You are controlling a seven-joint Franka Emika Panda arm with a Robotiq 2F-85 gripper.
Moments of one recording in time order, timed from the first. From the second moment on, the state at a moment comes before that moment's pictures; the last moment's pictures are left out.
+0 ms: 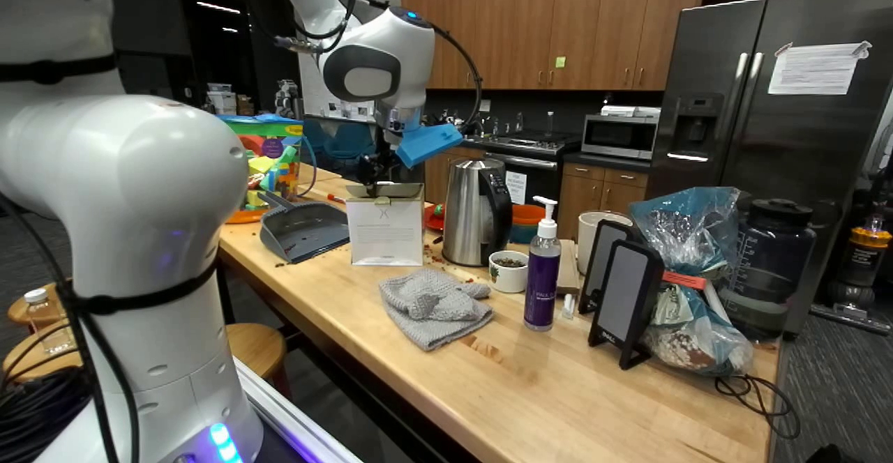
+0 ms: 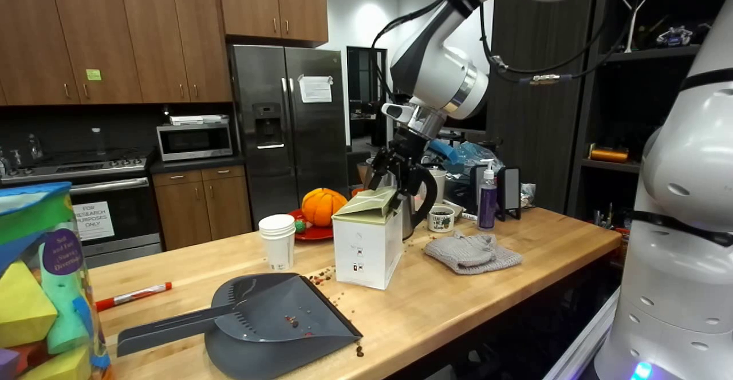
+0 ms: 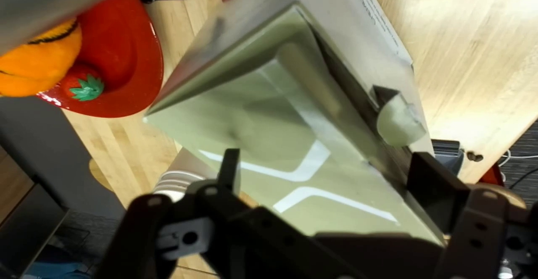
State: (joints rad) arm 0.18 -0.25 -0.02 -2.63 0.80 2.59 -1.97
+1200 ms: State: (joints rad) arm 0.18 -0.29 -0.02 -2.67 0.83 2.62 -1.99
